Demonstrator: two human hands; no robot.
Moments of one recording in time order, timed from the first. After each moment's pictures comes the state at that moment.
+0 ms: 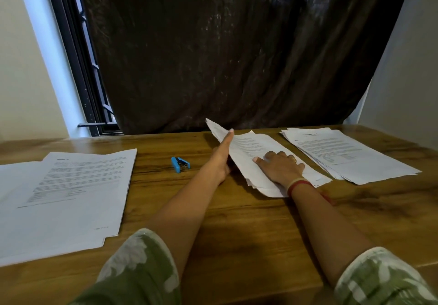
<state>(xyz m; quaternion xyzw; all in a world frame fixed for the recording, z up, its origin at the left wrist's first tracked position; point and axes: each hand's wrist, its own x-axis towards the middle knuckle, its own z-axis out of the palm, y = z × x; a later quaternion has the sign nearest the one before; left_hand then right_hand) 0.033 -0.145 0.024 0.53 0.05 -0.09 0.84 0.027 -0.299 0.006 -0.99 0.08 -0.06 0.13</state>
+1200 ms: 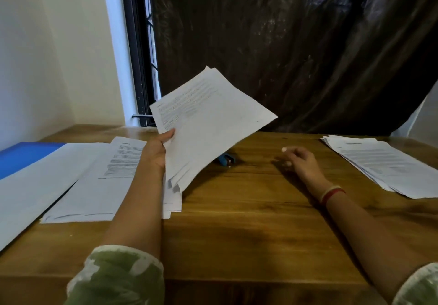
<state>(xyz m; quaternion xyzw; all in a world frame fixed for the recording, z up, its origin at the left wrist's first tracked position) -0.042 0.084 0.041 0.43 0.06 0.09 0.90 -0.013 -0.243 0.019 -0.74 -0.03 -0.03 0.67</state>
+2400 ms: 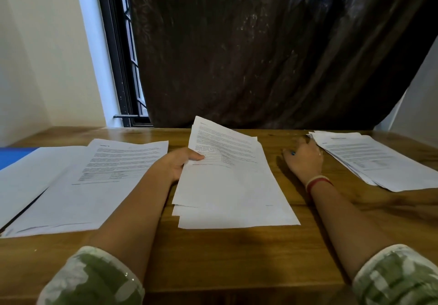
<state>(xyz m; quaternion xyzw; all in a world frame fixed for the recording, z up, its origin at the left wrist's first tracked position) -0.036 0.013 0.039 0.63 0.11 -0.10 0.76 0.029 -0.276 0.014 -0.94 0.08 -0.25 0.22</state>
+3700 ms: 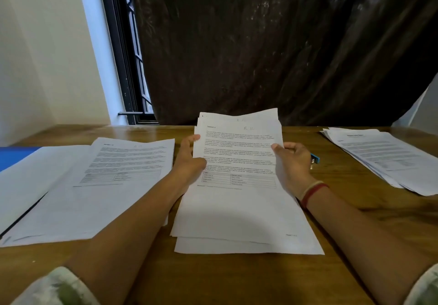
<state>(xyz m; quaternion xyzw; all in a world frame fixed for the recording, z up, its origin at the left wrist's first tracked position) -0.017 0.007 0.007 0.78 0.08 0.11 0.61 0.015 -0.207 0.004 -0.62 0.07 -0.13 0.77</state>
